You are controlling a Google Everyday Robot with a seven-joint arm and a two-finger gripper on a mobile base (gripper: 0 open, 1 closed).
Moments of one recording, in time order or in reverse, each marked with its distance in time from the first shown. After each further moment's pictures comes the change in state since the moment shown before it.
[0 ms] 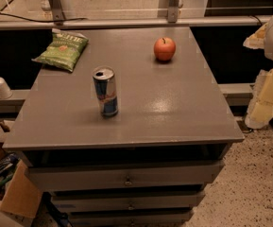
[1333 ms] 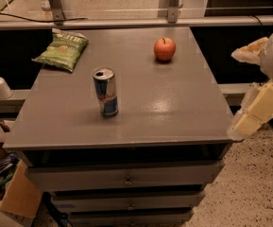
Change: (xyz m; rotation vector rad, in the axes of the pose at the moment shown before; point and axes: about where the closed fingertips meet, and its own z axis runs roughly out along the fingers) arm -0.026 0.025 0.012 -0.037 -0.271 0.056
